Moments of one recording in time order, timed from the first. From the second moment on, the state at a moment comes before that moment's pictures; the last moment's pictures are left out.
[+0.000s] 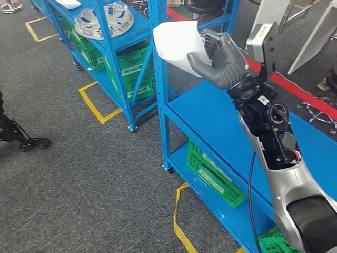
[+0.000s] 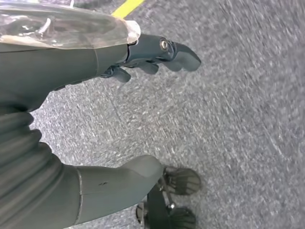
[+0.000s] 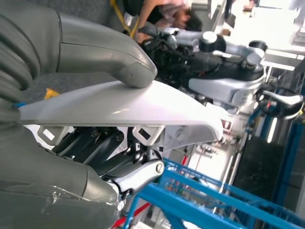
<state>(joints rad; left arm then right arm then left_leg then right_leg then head) -0.23 0.06 1.43 -0.17 -1.27 -0.09 -0.26 -0.72 -0.21 0.31 -1.54 -0.27 0.25 -0.01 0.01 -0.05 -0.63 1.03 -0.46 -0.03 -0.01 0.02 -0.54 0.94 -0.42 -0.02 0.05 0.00</state>
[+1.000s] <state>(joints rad) -0.23 0.06 1.43 -0.17 -1.27 -0.09 -0.26 -0.72 -0.21 0.32 -1.54 -0.29 0.26 -0.01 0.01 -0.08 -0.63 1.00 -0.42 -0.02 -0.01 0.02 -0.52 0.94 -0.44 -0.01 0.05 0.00</state>
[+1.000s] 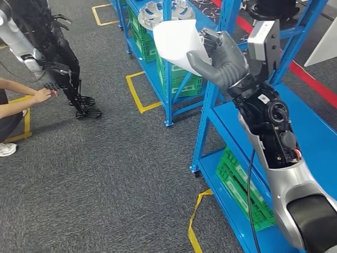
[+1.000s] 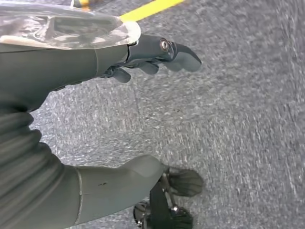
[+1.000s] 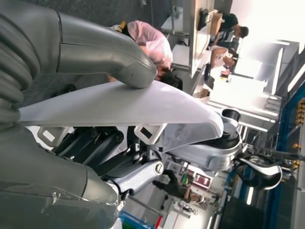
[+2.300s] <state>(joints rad) -0.22 0.06 1.43 -0.17 -1.26 -0.09 -0.26 -0.73 -0.20 0.33 -1.53 -0.28 0.28 -0.03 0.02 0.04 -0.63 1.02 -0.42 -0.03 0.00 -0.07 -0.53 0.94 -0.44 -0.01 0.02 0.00</state>
